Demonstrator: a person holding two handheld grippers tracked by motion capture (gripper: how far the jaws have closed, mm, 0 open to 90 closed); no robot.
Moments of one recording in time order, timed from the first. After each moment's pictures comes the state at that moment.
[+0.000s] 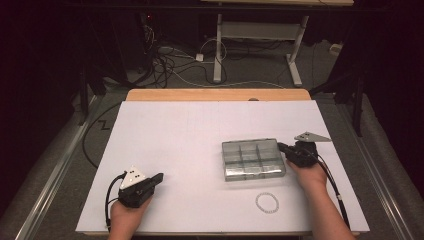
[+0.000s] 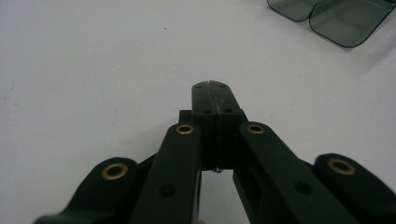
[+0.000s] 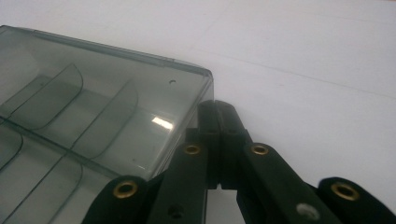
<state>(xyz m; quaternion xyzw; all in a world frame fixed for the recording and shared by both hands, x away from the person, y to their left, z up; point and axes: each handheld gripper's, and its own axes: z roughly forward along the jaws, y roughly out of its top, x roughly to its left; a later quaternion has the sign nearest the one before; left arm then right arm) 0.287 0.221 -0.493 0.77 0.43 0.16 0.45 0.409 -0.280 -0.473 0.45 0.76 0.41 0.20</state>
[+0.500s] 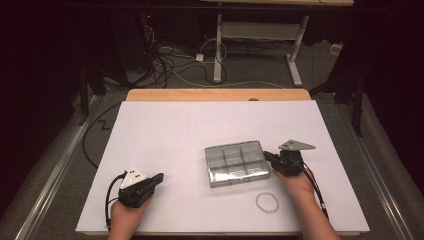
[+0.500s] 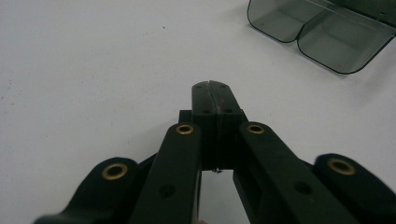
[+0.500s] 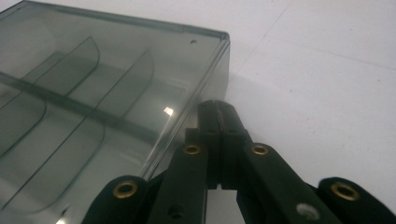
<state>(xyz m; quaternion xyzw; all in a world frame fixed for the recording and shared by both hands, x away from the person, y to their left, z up) 0.288 0.221 -0.493 0.77 0.43 0.16 0.45 0.385 -0.241 -0.478 0.42 0.79 0.41 0.18</state>
